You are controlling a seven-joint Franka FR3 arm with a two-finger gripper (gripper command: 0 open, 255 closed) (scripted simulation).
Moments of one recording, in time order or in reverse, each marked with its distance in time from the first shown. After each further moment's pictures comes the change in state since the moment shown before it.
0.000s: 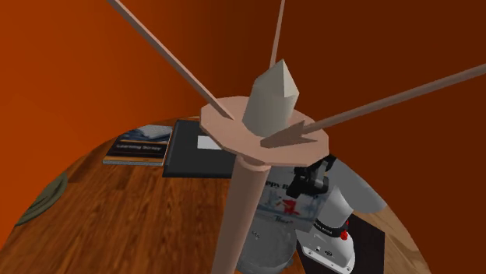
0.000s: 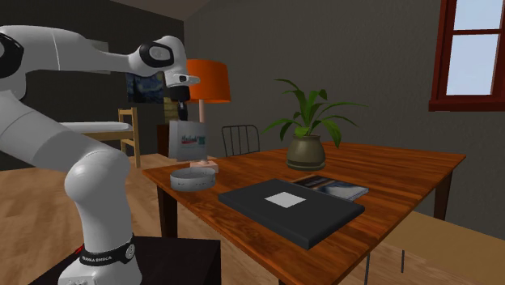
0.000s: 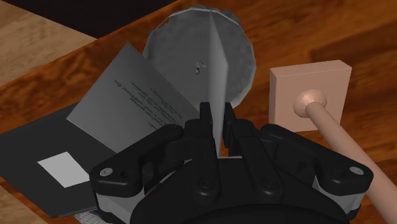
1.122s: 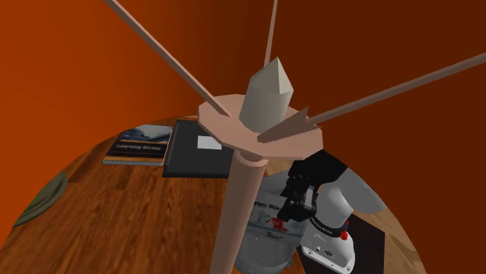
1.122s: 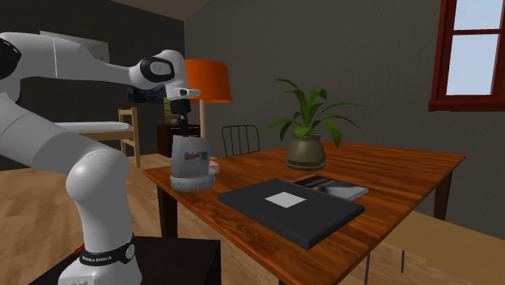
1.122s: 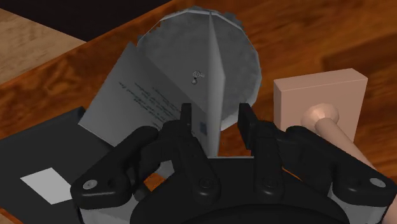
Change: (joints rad) arm 0.027 -0.033 0.037 -0.138 0.041 0.115 0.003
